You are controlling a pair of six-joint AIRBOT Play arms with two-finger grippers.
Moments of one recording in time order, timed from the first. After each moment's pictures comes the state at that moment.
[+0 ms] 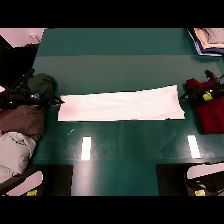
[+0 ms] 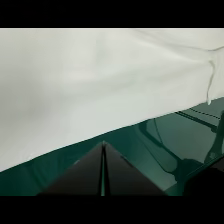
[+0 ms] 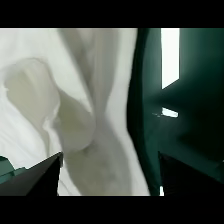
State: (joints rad) left arm 0.23 -1.14 0.90 0.74 -1.23 -1.27; right arm -0.54 -1.71 1.35 -0.93 1.48 1.07
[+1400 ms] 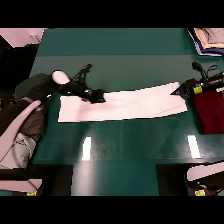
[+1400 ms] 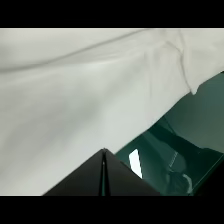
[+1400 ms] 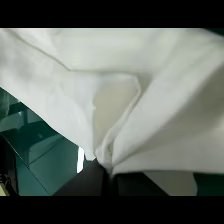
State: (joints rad) left arm -0.40 -1.56 1.29 0.77 -0.98 -1.41; right arm -0.39 -1.66 1.40 -0.75 1.60 1.04
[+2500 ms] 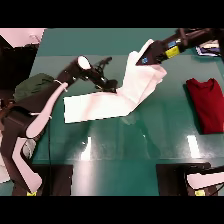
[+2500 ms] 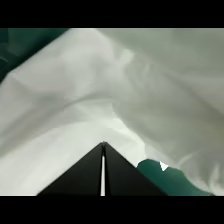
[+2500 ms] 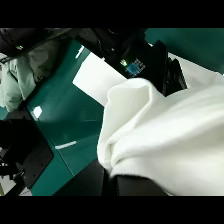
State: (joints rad) left arm -0.40 -1.92 1.81 0.88 -1.19 -1.43; right arm 0.19 -1.60 2.00 -0.75 1.62 1.43
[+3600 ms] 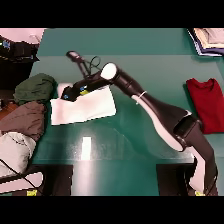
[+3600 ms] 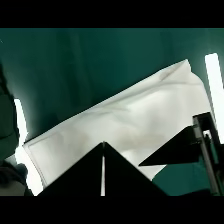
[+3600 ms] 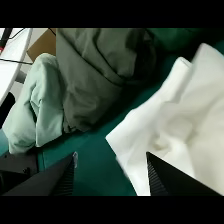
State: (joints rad) left arm 0.11 -1.36 1.83 1.17 -1.50 -1.38; right arm 0.77 -2.03 2.09 -0.63 0.97 1.18
